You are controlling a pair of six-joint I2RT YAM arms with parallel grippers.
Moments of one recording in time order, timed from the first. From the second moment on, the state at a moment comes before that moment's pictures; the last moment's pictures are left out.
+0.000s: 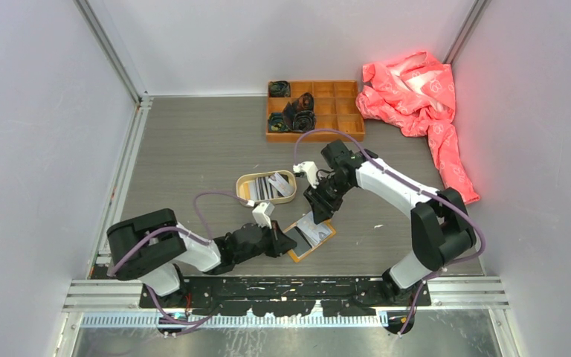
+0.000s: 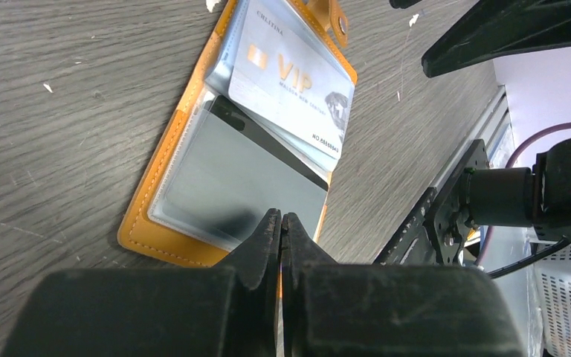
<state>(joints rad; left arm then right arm) -1.13 1.57 0.29 0.87 -0.13 -0.92 0.51 1.55 1.08 -0.85 -0.56 -0.44</state>
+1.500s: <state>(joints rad) -1.02 1.71 0.56 0.63 -0.11 -0.91 0.48 1.81 1.14 -0.84 -0.52 -0.30</state>
